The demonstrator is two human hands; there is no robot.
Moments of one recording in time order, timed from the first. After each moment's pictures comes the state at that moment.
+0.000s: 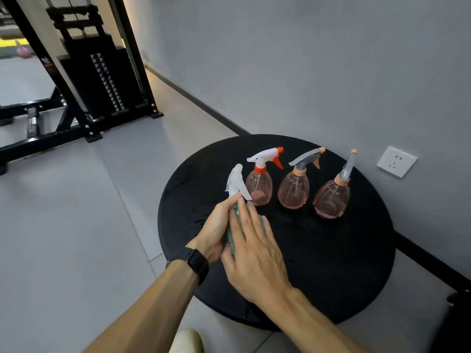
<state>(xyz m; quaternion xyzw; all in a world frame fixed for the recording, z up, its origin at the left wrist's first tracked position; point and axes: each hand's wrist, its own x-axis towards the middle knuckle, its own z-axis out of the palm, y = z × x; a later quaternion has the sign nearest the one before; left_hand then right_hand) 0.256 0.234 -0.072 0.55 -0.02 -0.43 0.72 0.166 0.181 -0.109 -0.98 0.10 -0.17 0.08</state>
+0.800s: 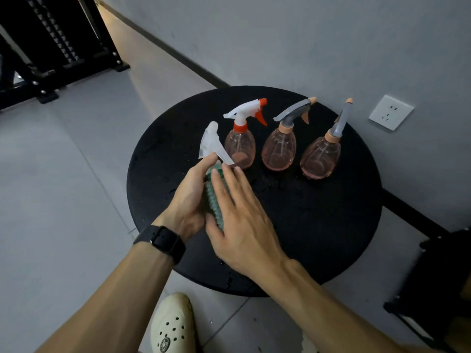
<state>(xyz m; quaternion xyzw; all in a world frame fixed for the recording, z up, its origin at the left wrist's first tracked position) 0.267 0.222 -0.086 0.53 0.01 -0.45 0.72 0.163 0.160 -0.112 -0.96 0.09 -0.16 0.23</state>
